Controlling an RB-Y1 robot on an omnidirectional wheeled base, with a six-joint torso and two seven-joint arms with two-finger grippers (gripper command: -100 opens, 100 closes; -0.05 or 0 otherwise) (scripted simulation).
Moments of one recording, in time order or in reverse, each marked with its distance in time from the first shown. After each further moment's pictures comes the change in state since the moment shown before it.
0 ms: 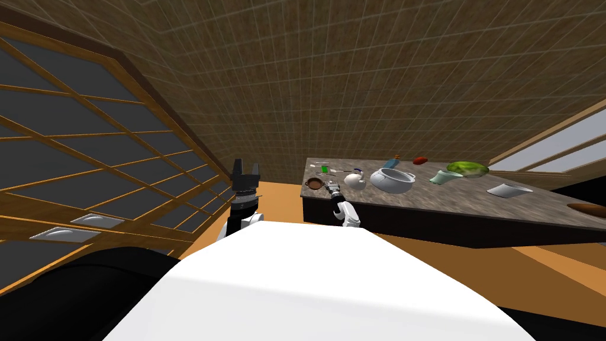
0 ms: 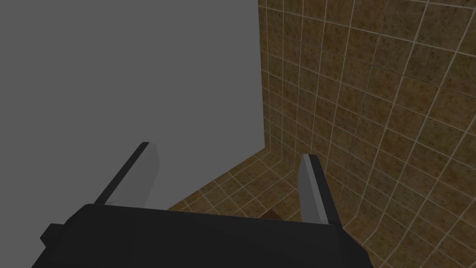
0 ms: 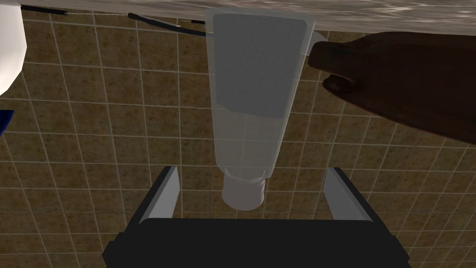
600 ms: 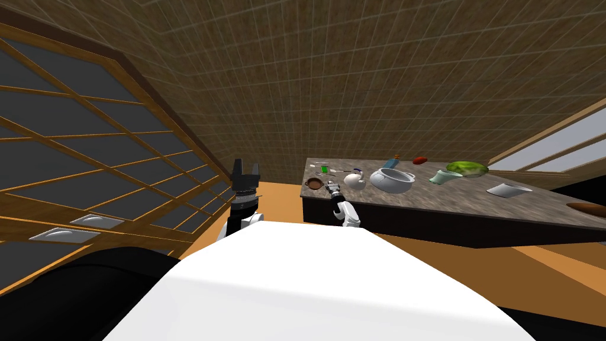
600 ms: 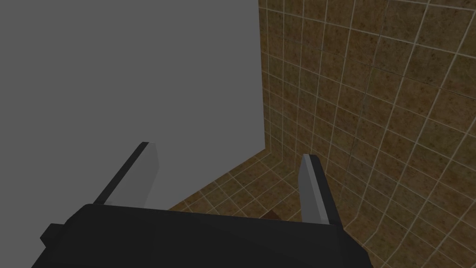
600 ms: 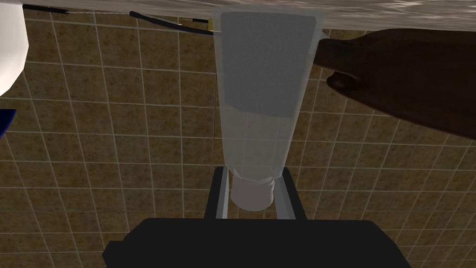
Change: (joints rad) left arm 0.000 0.000 0.000 0.000 0.000 0.000 0.000; right arm -0.001 0.000 -0.001 -0.001 -0.001 -0.001 -0.001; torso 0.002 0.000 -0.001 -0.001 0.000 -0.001
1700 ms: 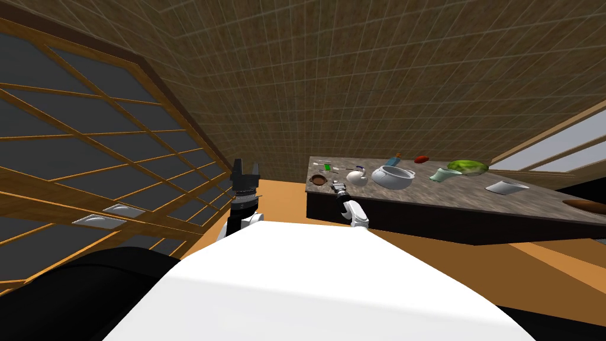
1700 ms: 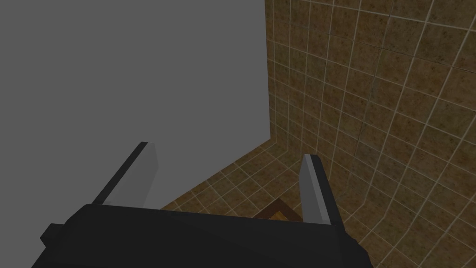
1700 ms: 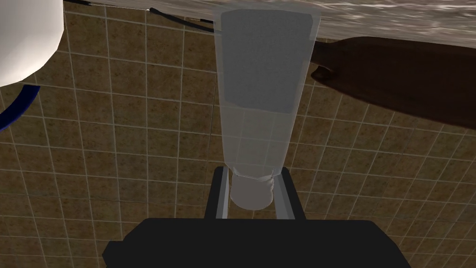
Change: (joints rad) left arm 0.000 0.000 0.000 0.000 0.000 0.000 0.000; right arm -0.010 -0.150 0.017 0.003 0.022 0.042 -0.107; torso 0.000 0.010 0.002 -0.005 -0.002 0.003
